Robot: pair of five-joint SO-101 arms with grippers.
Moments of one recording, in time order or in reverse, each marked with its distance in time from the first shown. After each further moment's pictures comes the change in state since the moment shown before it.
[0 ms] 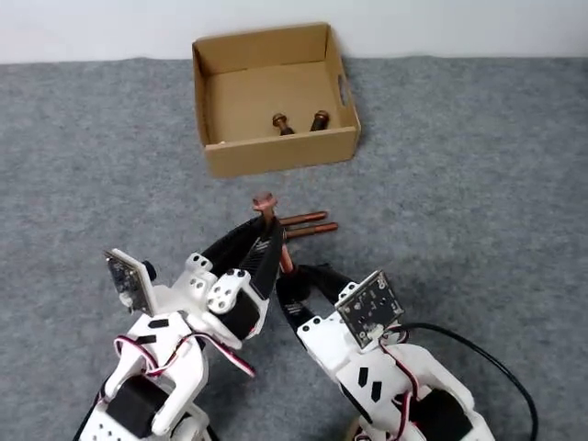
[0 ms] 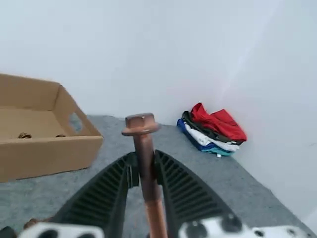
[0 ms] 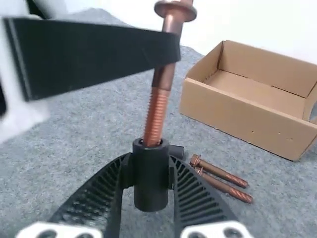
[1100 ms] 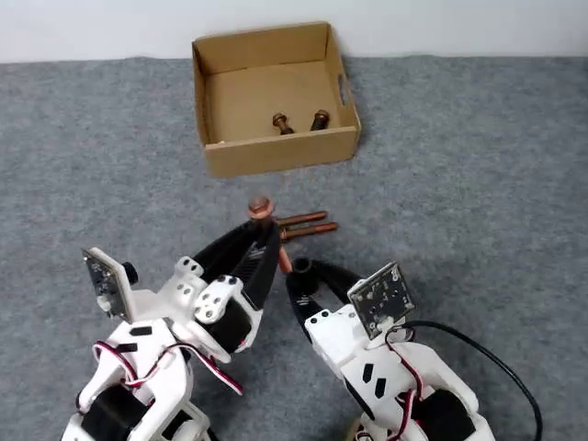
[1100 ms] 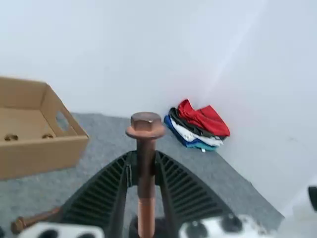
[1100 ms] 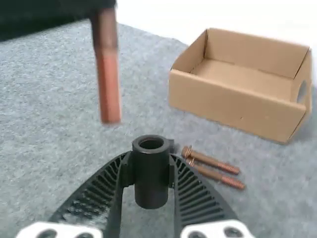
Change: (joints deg) left arm 3.9 1.5 -12.0 11.3 0.9; right arm 3.3 -0.1 -0.2 0.5 -1.7
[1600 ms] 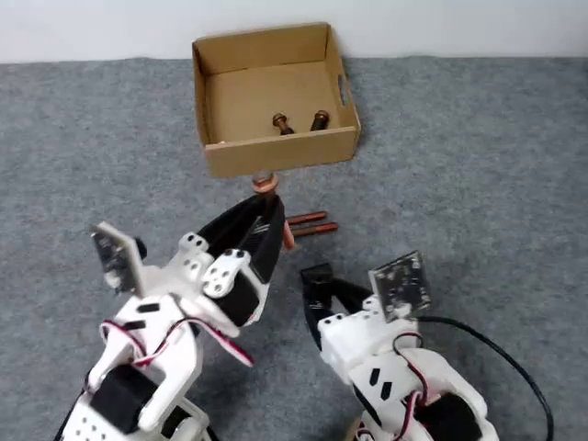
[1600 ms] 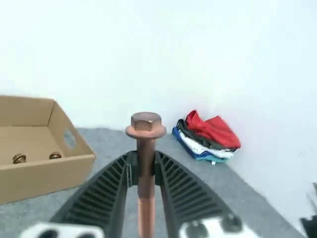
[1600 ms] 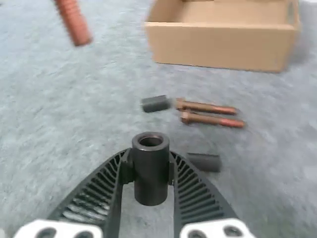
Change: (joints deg) left arm -3.0 10.5 -4.8 -7.9 -2.2; right arm 1.7 -0.1 -2.3 11.4 -11.7
